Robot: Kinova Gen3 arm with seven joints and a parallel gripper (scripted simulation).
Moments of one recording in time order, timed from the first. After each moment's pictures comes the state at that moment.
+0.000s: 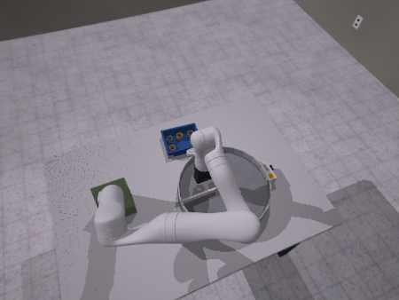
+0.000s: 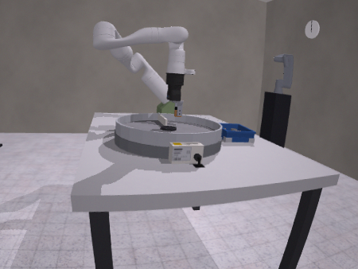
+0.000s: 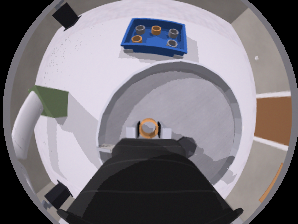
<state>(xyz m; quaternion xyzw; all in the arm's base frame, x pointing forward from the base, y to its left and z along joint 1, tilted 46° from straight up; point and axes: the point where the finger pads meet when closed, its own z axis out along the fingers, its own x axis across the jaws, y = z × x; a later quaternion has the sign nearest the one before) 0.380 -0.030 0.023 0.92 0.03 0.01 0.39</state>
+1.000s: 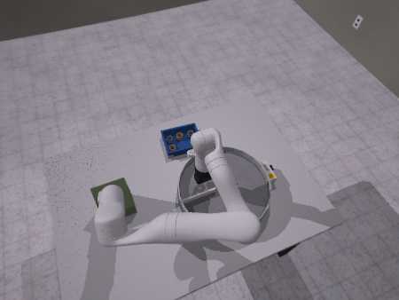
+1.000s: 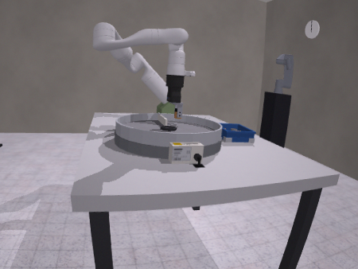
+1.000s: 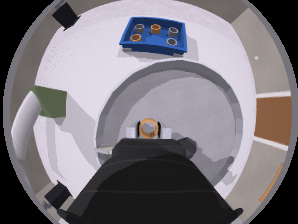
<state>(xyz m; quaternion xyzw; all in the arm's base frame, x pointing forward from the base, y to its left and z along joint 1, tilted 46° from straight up) 0.383 -0.035 0.017 0.92 0.03 0.01 0.39</state>
